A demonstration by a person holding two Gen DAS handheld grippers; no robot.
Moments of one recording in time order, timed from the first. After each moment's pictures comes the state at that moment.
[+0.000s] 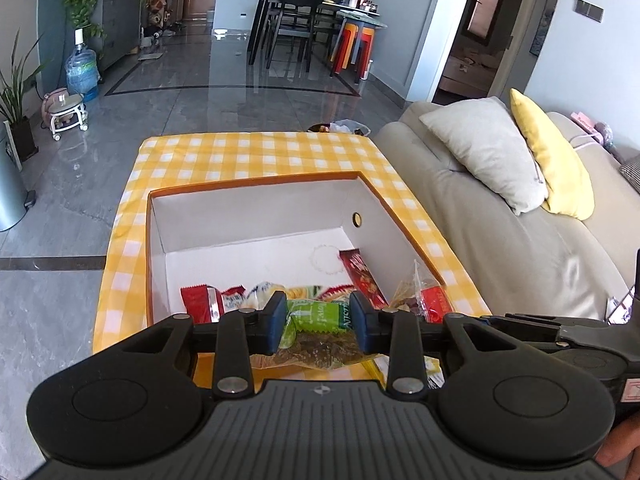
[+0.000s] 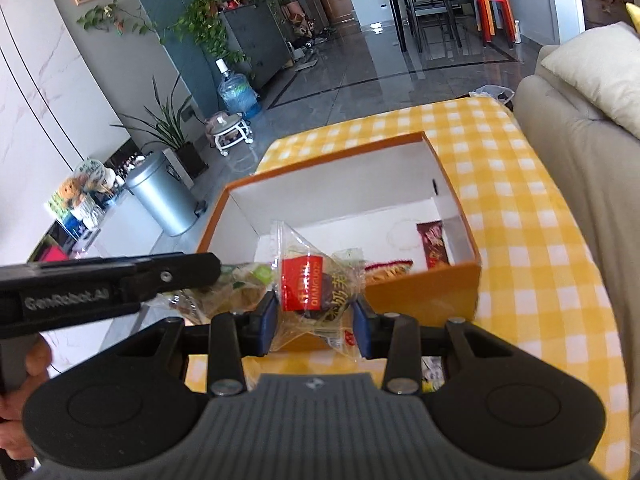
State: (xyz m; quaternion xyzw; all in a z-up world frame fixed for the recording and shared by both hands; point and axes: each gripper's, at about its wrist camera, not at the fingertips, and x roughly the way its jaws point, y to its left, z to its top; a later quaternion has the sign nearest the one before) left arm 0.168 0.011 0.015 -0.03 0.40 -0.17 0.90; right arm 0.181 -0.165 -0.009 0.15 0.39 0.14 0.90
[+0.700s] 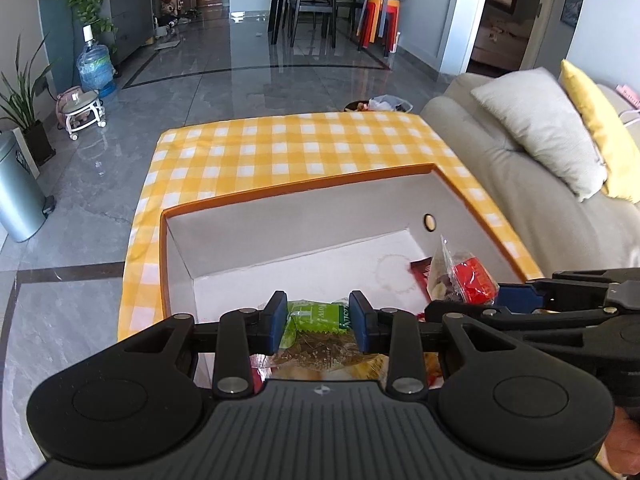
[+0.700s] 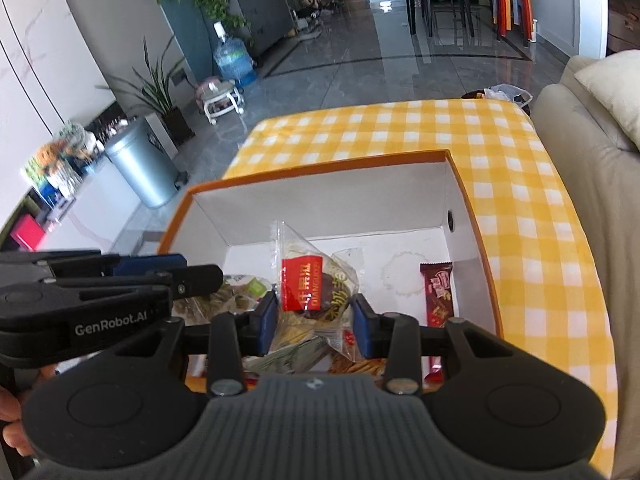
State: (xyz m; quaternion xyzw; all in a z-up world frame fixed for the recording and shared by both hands) left arm 0.251 0.011 -0.026 0.03 0.43 -0.13 0.89; right arm 0.290 -0.148 -0.034 0.08 0.43 0.14 0.89
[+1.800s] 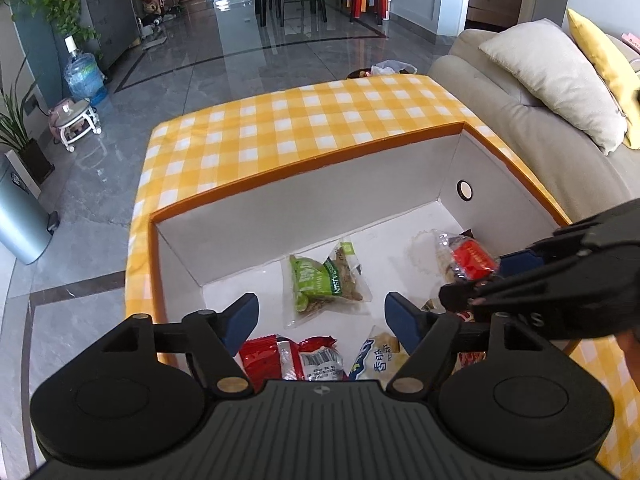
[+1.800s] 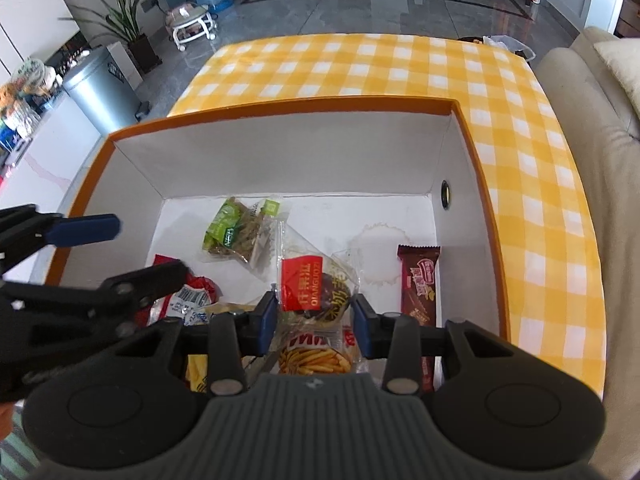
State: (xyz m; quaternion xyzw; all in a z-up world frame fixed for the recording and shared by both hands) left arm 0.280 0.007 -0.054 0.09 0.45 -0.13 0.88; right arm 0.361 -0.136 -0.082 0.02 0.53 0.11 0.84
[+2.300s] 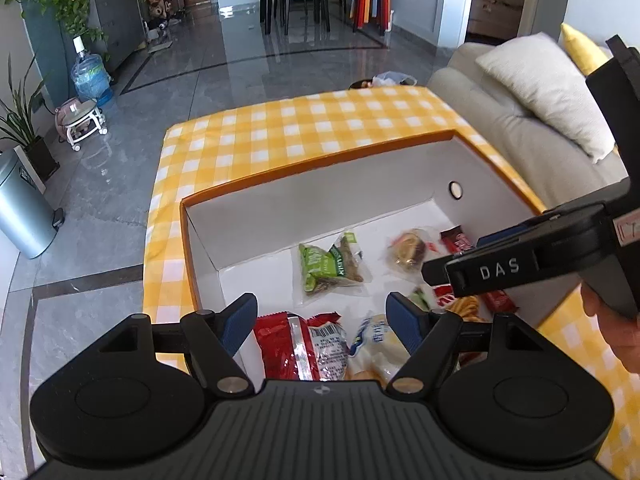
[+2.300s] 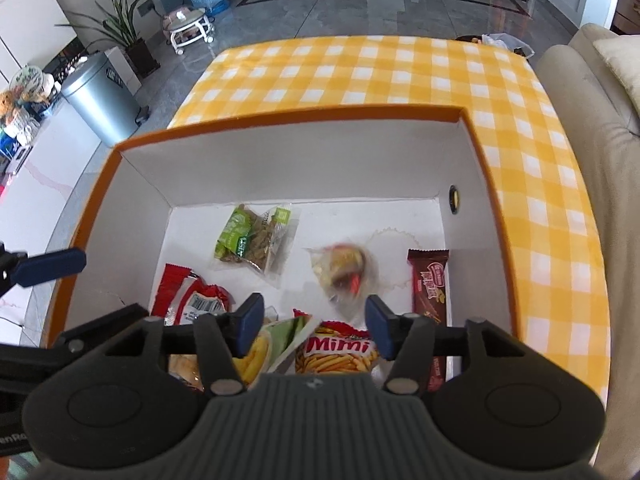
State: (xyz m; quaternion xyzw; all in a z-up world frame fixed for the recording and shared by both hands) left arm 0.248 0.027 -0.033 0.07 0.44 -0.13 0.89; right arm 0.360 -0.134 -0.071 0.04 0.53 0.10 0.84
